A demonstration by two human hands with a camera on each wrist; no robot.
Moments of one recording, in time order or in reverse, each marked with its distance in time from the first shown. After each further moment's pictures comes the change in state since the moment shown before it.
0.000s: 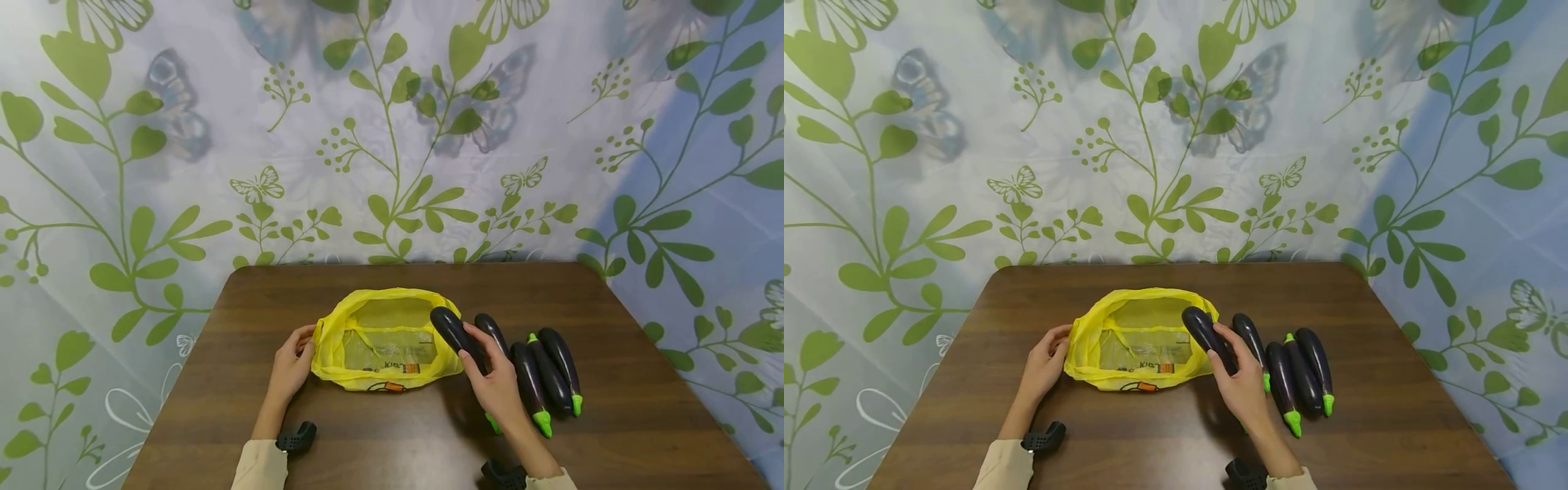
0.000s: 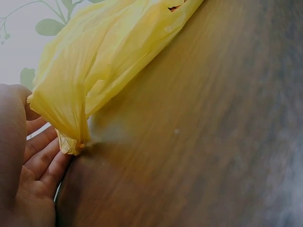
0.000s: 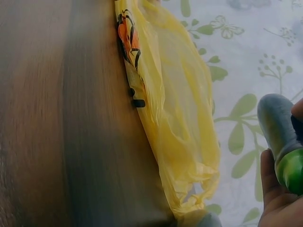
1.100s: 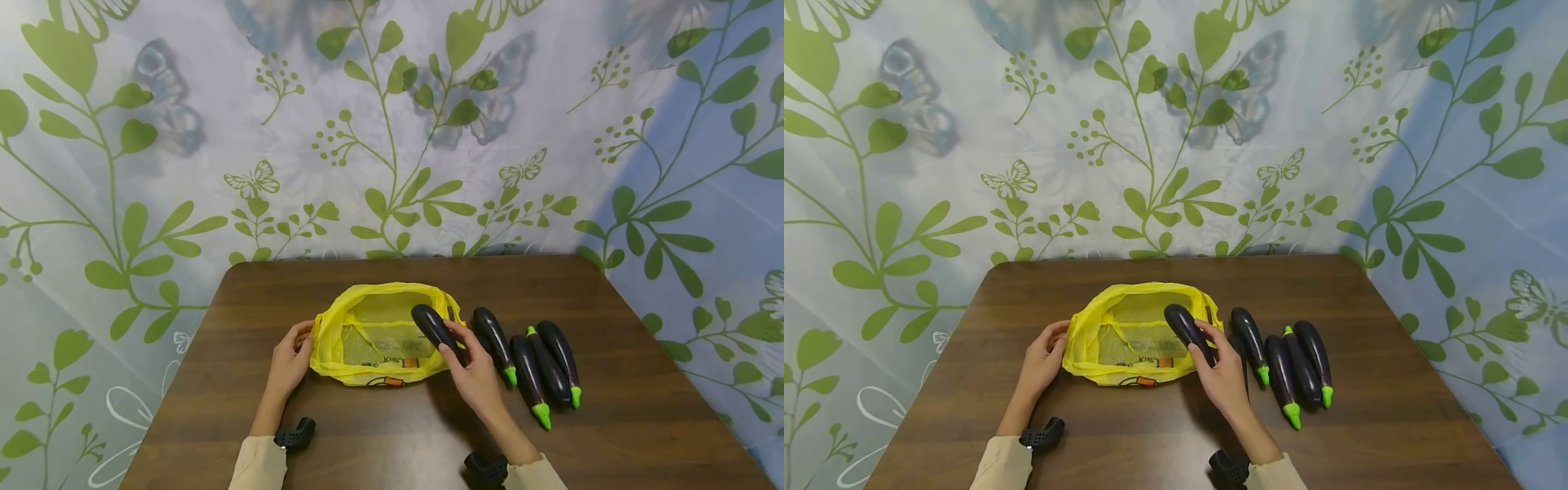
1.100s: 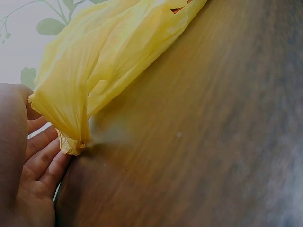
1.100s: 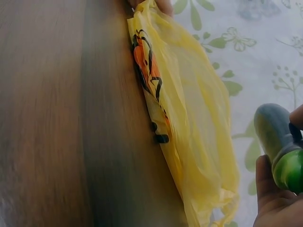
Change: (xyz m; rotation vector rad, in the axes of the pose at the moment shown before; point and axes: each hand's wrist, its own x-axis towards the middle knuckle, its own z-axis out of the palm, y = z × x) left_hand 0.002 -0.001 0.001 0.028 -0.001 -0.010; right_hand 0.005 0.000 0.026 0.080 -0.060 0.083
